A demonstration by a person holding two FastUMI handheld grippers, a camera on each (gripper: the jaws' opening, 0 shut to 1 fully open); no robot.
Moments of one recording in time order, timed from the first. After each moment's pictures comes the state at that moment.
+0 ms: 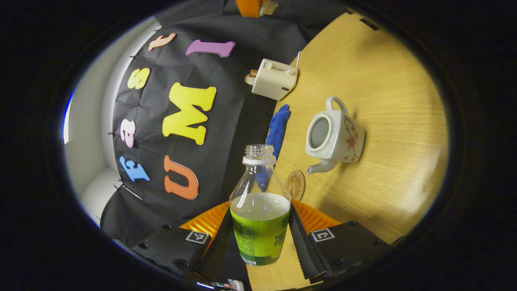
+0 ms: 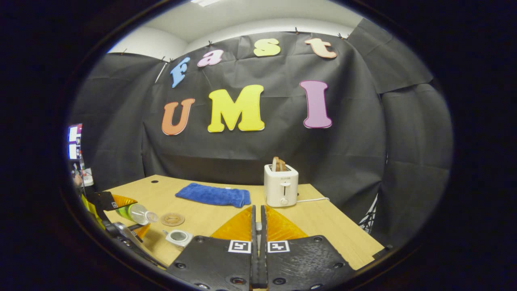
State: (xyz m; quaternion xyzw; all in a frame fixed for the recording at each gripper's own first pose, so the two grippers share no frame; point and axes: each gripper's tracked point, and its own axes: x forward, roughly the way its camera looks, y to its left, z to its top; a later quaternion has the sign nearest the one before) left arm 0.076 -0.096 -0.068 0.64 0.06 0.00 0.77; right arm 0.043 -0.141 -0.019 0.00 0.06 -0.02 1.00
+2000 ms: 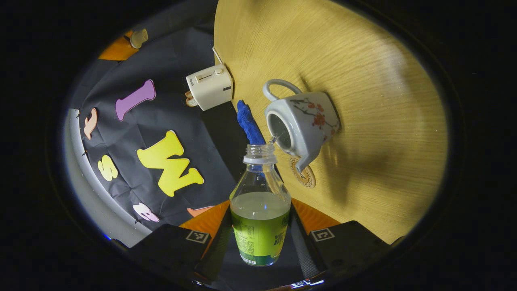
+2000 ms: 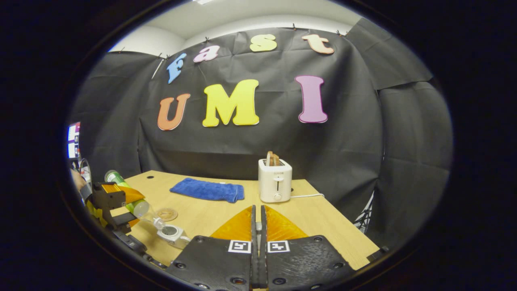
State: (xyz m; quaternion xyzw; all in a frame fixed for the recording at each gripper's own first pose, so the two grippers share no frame) left arm 0.087 -0.126 -0.049 0.84 0.09 -0.01 0.53; right arm 0.045 -0.160 -0.033 0.00 0.08 -0.02 1.00
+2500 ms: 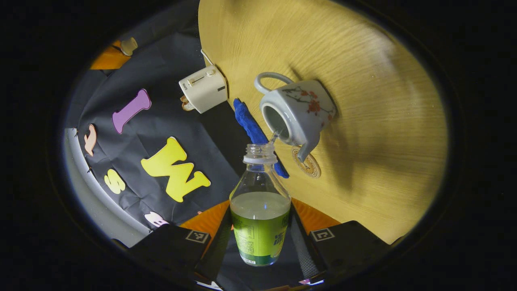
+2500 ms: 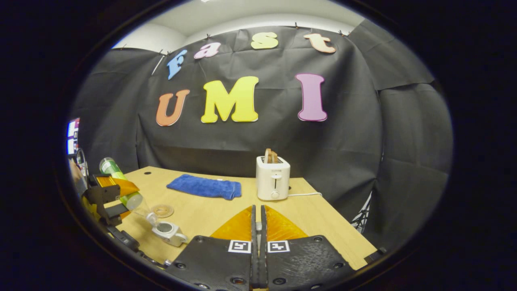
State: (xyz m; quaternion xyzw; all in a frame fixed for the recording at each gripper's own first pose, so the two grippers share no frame) left arm 0.086 -0.126 -0.037 0.87 0.09 0.00 0.48; right arm 0.048 -0.166 -0.038 -0.01 0.09 -0.03 1.00
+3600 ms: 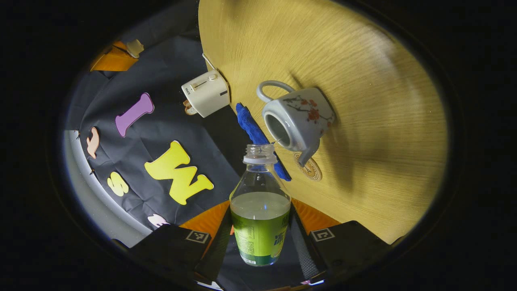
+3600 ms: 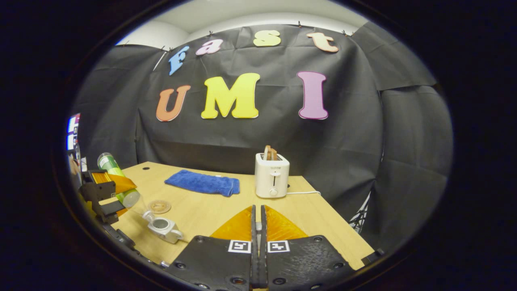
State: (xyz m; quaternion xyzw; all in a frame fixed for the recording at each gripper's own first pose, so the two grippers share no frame) left arm 0.083 -0.131 -0.045 0.87 0.08 -0.01 0.49; right arm 0.050 -0.167 -0.044 -0.02 0.10 -0.03 0.99
